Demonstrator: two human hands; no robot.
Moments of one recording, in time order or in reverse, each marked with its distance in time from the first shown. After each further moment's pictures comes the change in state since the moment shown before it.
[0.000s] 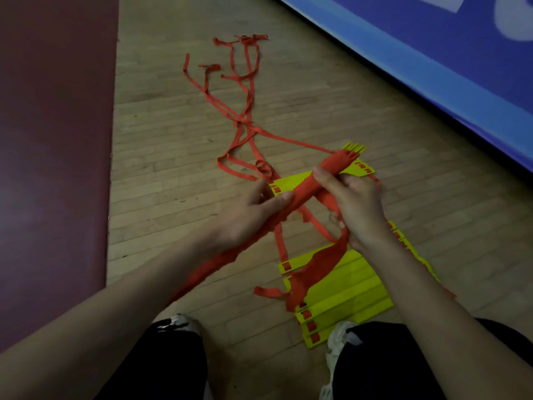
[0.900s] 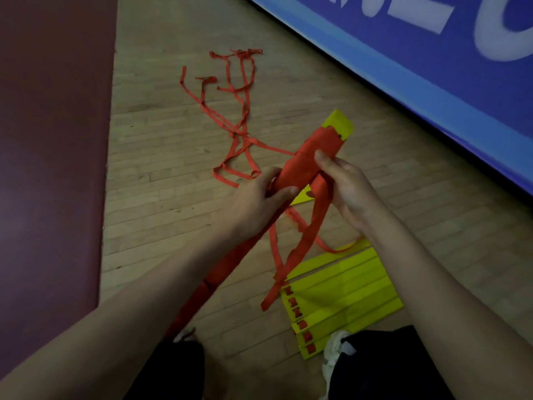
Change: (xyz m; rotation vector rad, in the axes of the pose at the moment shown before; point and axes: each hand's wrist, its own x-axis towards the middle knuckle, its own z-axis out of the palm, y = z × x) left_hand 0.036 0.002 0.001 0.312 0.225 0.216; right_hand 0.042 -0.018 0.000 0.248 -0.305 0.049
